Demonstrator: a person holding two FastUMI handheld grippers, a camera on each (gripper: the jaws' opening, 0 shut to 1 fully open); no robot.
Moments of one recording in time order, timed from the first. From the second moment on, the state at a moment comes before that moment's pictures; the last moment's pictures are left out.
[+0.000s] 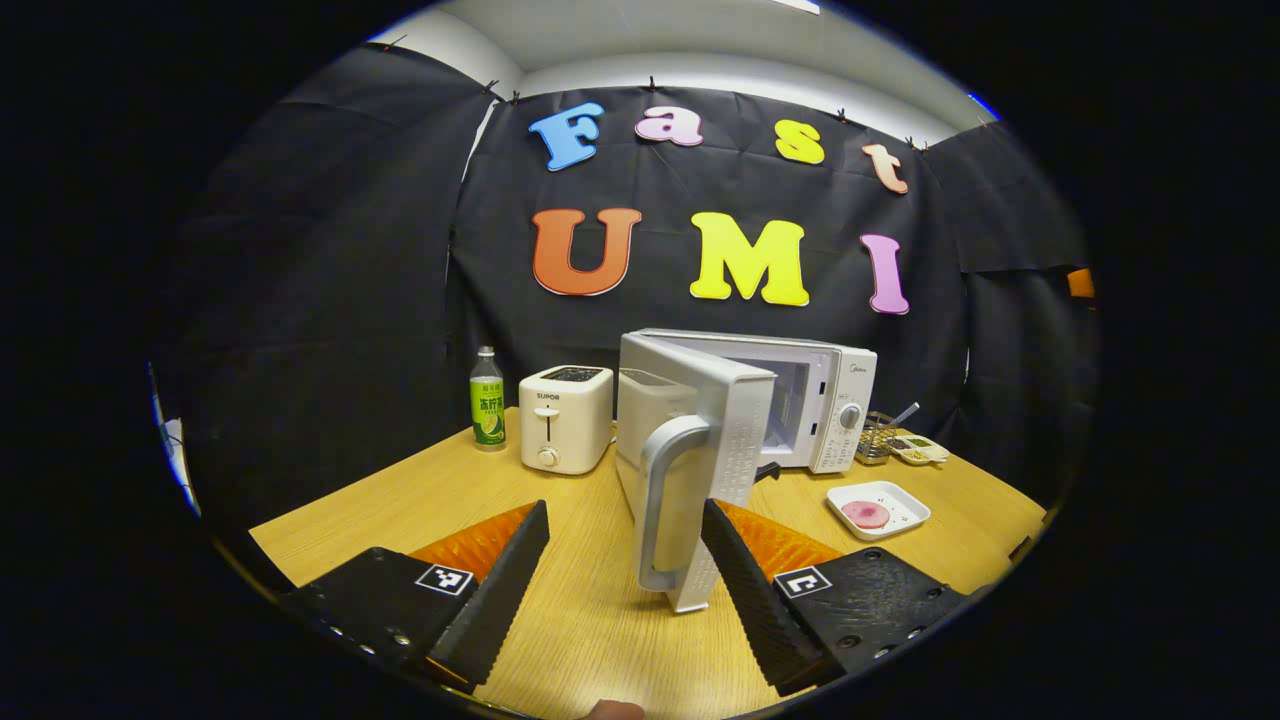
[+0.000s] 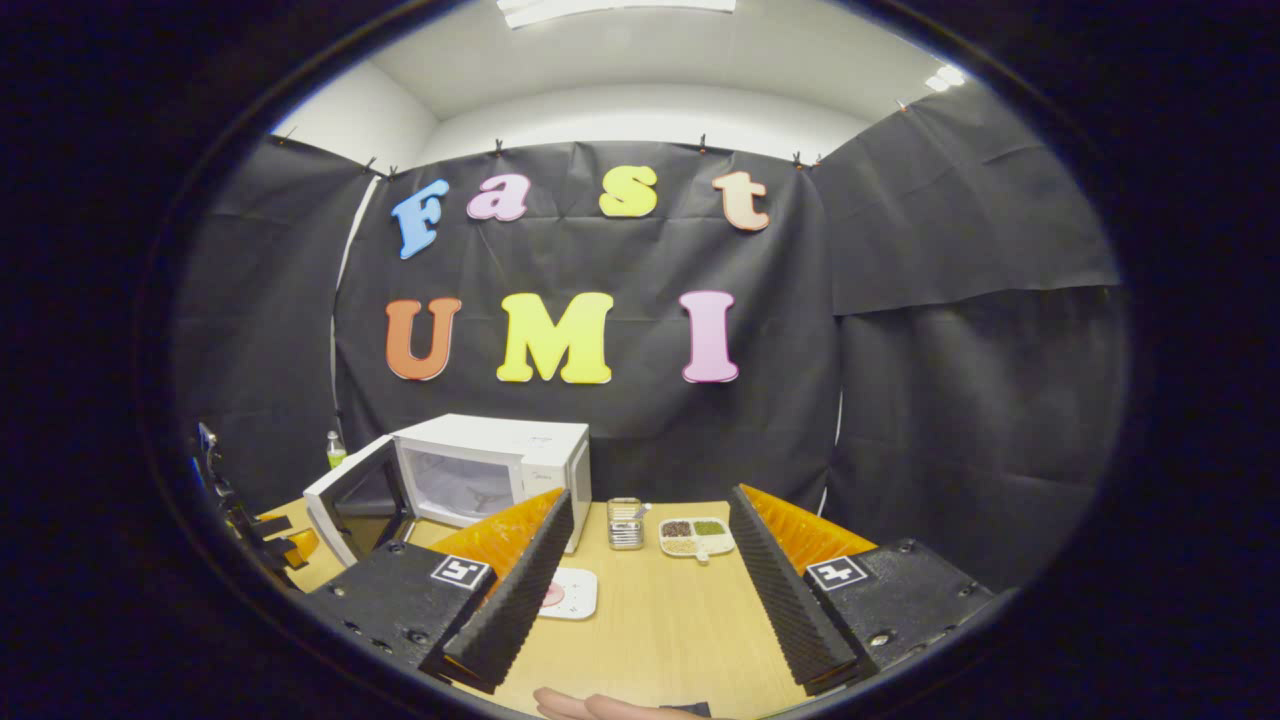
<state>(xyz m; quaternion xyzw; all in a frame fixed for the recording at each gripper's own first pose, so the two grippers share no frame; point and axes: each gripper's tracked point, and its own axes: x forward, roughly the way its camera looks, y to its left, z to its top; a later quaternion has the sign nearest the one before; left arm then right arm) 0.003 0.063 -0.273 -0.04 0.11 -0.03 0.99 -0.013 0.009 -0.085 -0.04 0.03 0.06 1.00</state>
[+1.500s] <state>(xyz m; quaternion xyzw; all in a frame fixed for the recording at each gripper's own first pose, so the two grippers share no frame) 0.004 0.042 -0.067 -0.01 -0.02 0.06 1.00 0.198 0.085 -0.387 0.03 0.55 0.17 0.82</state>
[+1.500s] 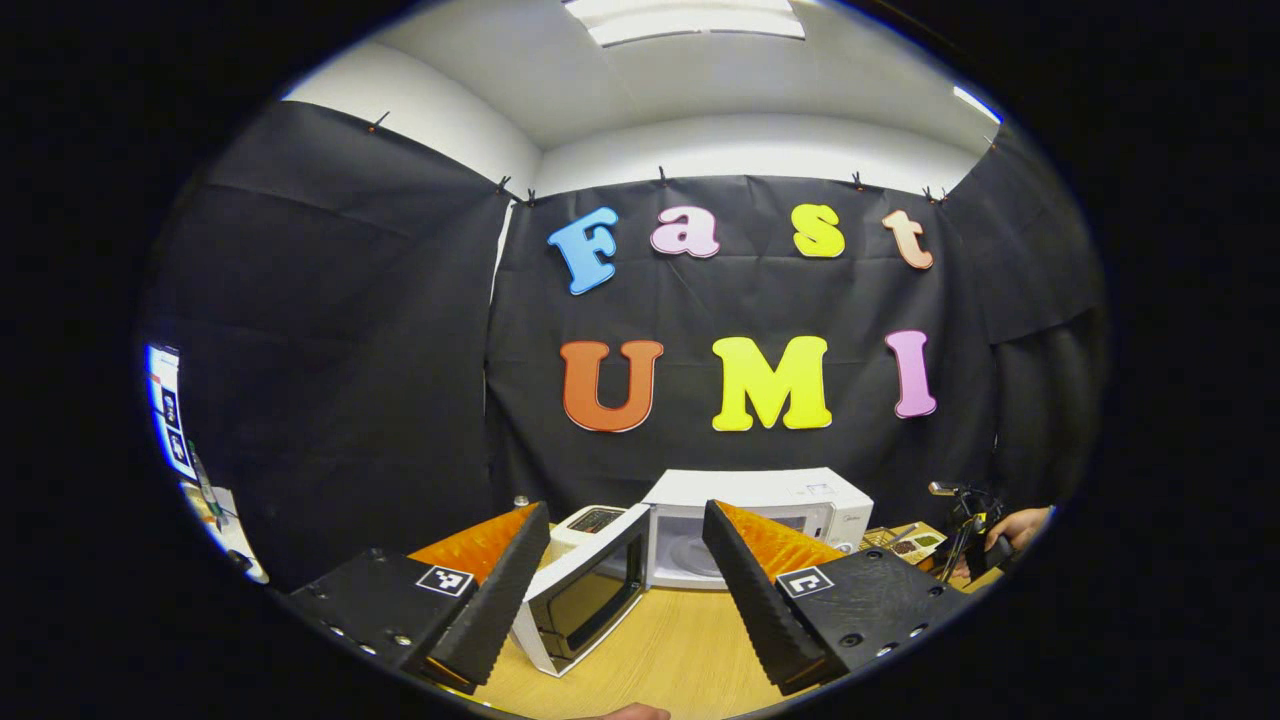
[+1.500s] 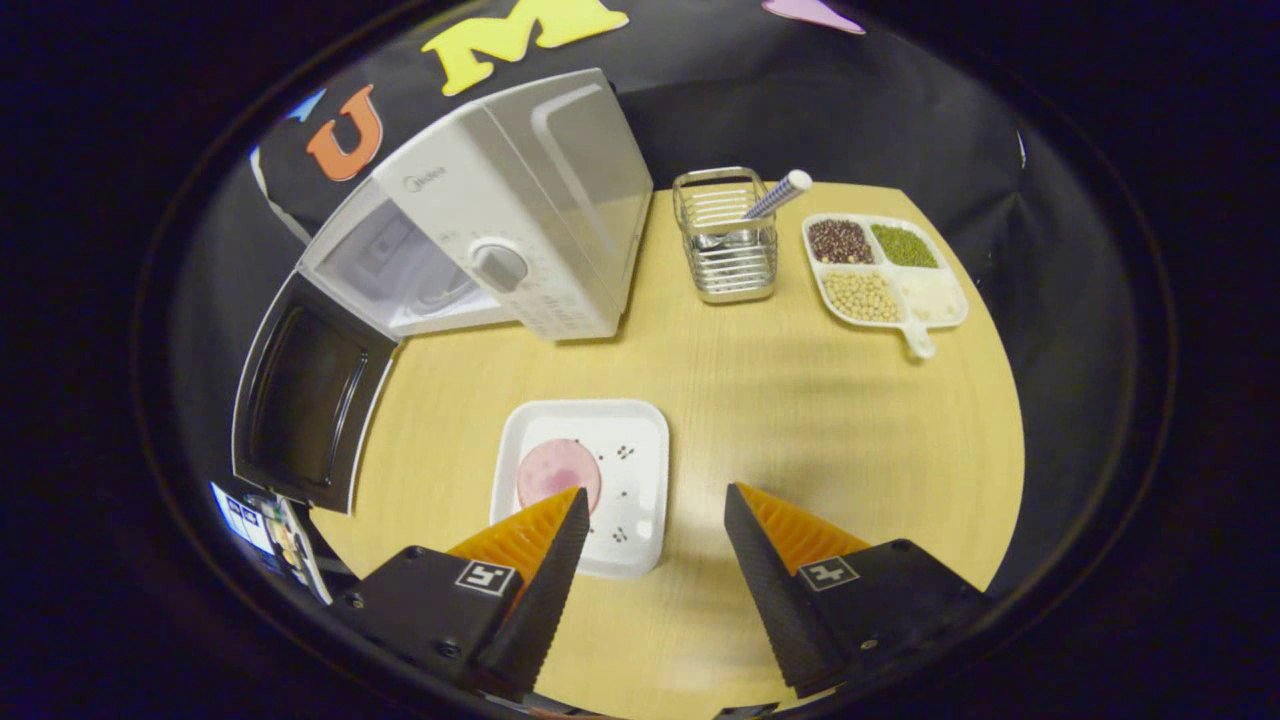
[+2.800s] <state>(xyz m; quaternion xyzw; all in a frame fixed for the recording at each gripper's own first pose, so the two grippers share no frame) -0.018 0.019 -0.048 -0.02 -0.07 -0.01 1.00 0.202 0.105 -0.444 0.11 0.66 0.17 0.73</state>
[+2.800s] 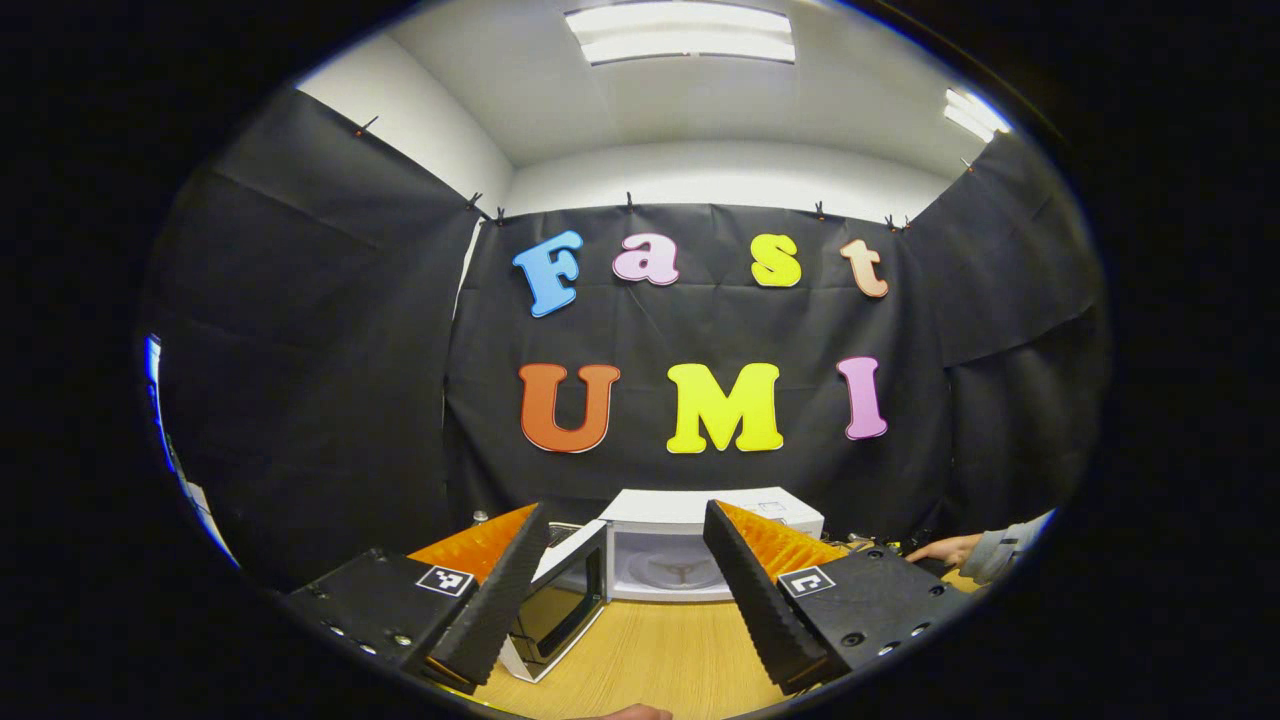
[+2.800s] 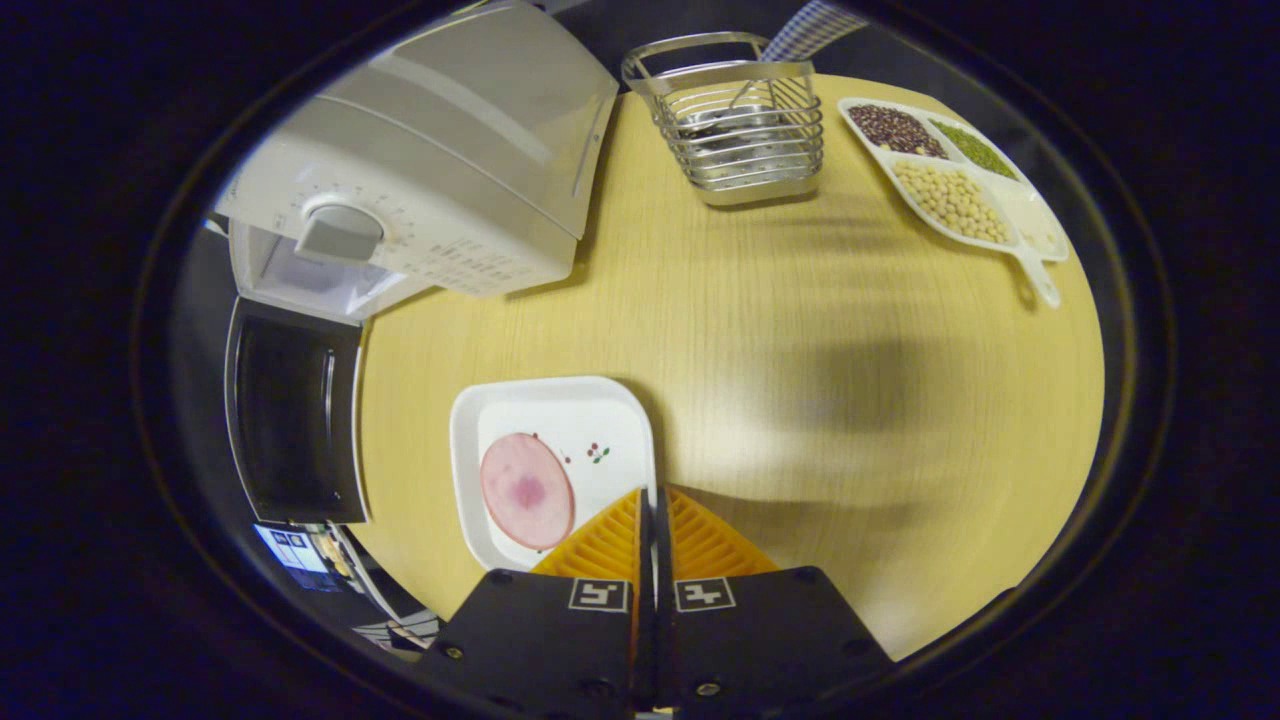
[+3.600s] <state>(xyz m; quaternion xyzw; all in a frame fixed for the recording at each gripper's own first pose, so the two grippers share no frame) -0.034 0.039 -0.061 0.01 -0.06 0.02 1.00 0.144 0.188 -0.391 0.31 0.58 0.16 0.74</state>
